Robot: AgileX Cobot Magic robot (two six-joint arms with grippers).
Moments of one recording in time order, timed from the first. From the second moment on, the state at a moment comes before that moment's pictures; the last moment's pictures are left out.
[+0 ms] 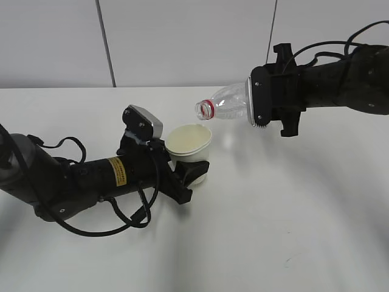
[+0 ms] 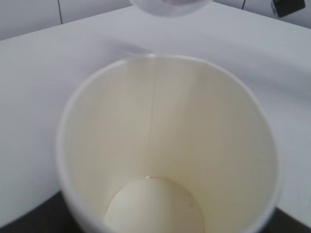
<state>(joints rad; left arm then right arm) -0.47 2.15 -0.88 0.61 -0.97 -0.34 0.21 1.89 -1.15 -0.96 -0.15 -0.60</state>
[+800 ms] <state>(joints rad) -0.47 2.15 -0.88 0.62 -0.97 -0.35 0.21 1.89 -1.15 -0.96 -0.15 -0.63</state>
